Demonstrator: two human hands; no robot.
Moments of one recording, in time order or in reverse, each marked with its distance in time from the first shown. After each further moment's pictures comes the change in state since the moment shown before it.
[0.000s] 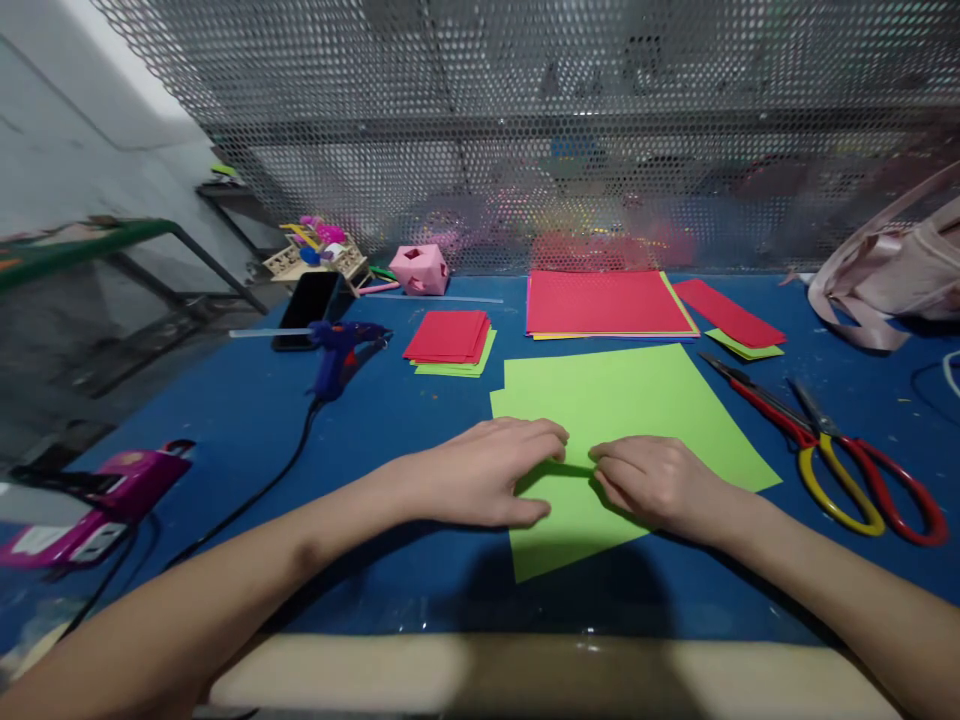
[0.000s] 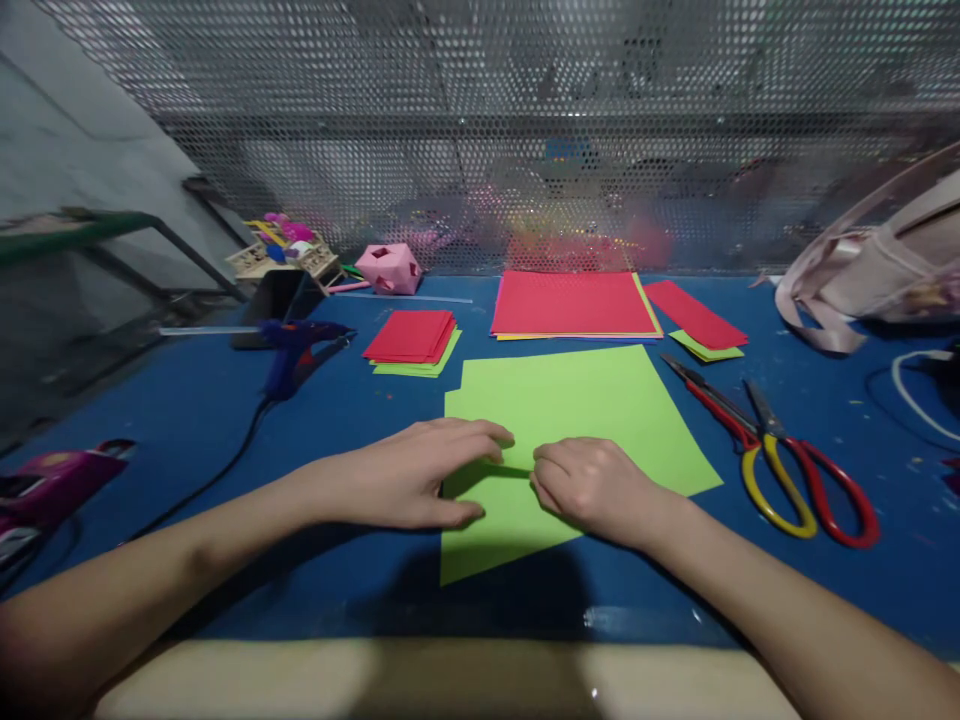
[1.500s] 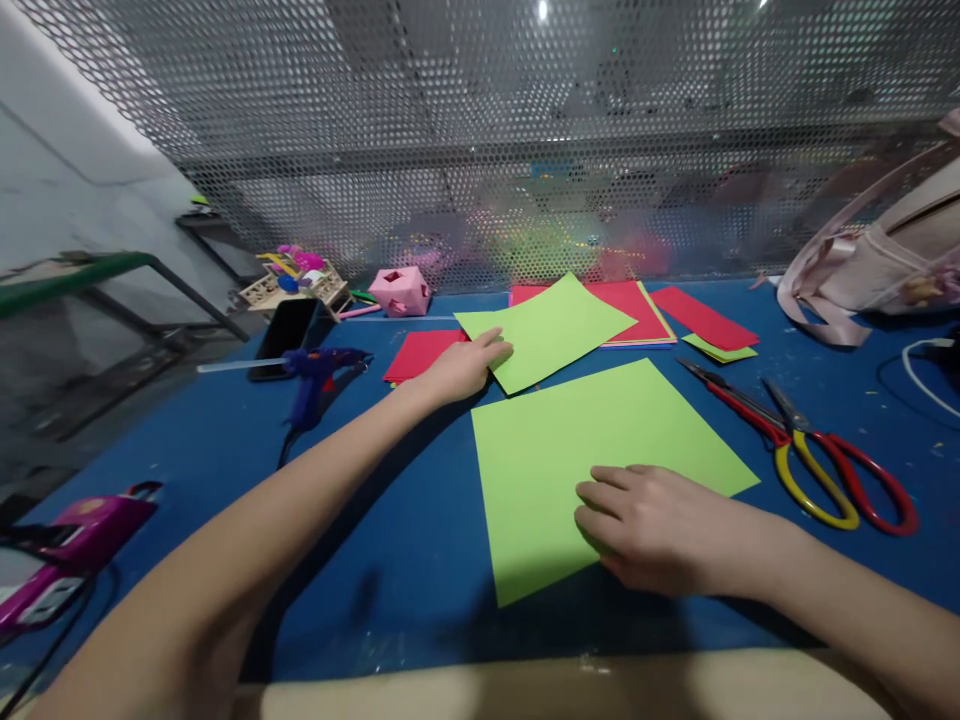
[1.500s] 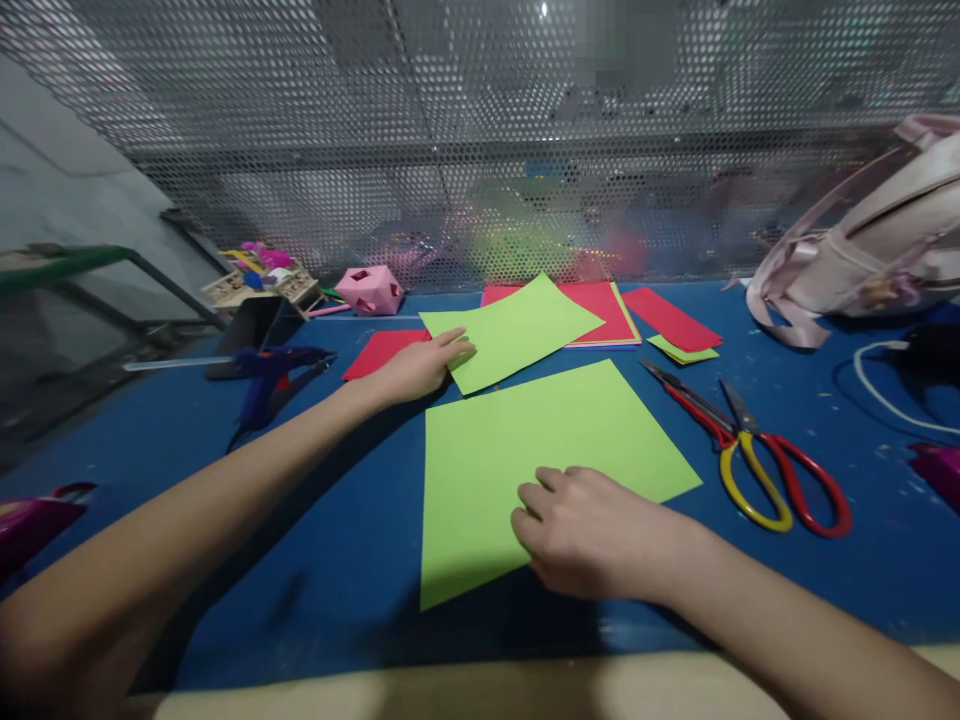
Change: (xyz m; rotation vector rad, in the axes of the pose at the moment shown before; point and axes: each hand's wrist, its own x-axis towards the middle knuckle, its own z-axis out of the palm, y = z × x) left_hand 0.062 -0.135 -0.007 0.241 0.221 -0.378; right_hand 0.005 -0.018 -0.035 0.122 -0.545 0.045
